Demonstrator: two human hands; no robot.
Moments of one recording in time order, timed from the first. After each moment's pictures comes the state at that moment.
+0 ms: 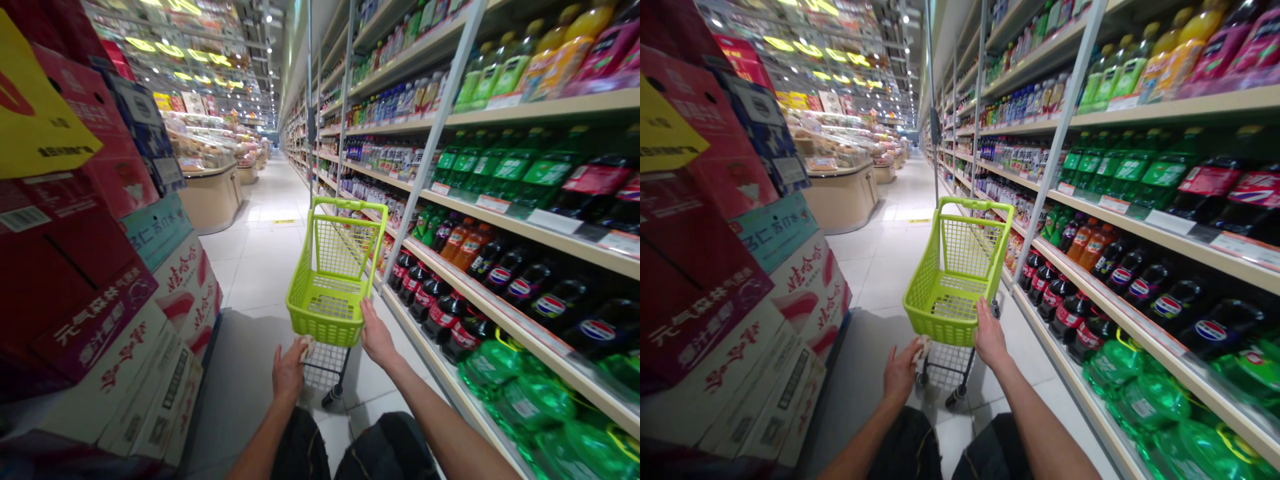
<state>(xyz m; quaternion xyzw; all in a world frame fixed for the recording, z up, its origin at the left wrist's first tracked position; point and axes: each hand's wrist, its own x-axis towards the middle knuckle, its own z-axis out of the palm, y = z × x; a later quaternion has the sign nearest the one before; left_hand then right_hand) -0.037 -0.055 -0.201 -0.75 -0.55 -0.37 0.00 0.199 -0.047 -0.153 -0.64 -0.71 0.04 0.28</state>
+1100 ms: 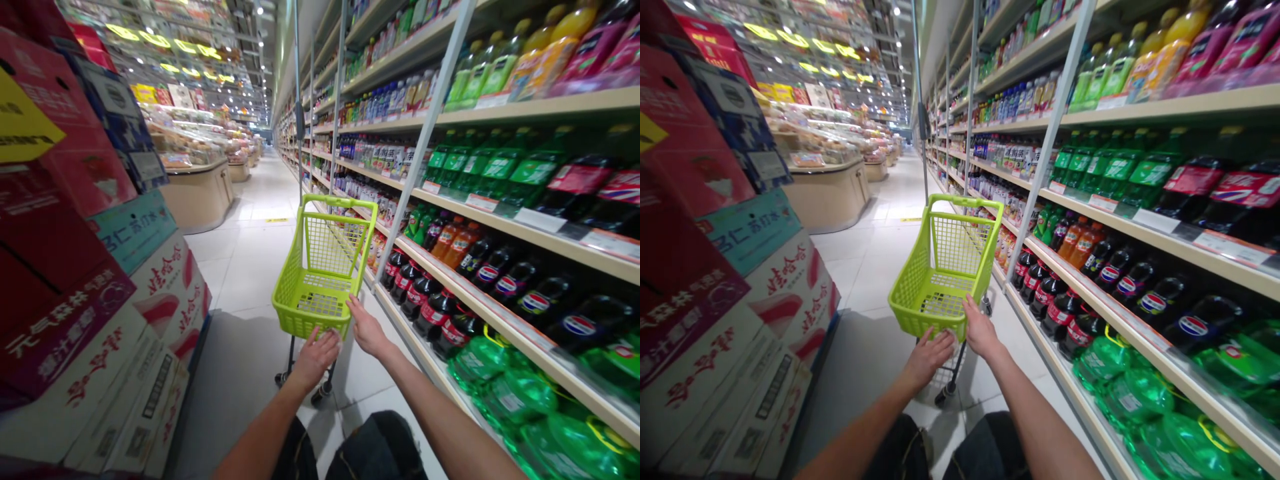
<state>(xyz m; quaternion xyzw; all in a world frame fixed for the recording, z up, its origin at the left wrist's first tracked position) 0.026 -0.043 -0.189 -0.90 -0.27 -0.32 0.11 0.206 -0.042 -0.119 -0.62 -0.74 0.12 0.23</state>
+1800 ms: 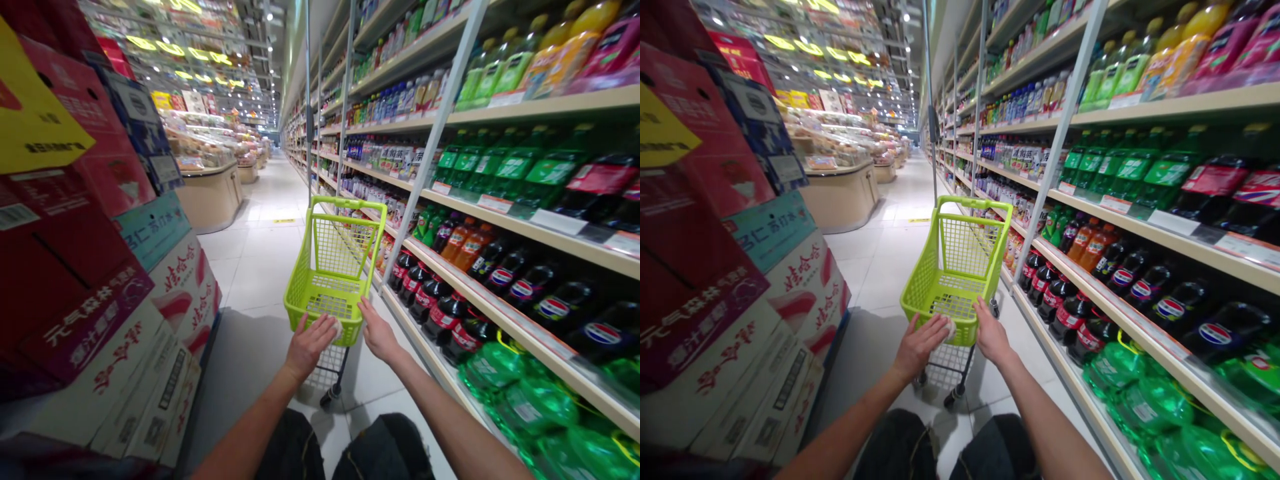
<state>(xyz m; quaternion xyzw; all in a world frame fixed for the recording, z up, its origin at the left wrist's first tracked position) -0.007 -0.036 -0.170 -0.88 -0.30 -0.34 0.14 0.208 -0.049 -0.122 -0.63 -0.72 0.12 0.25</state>
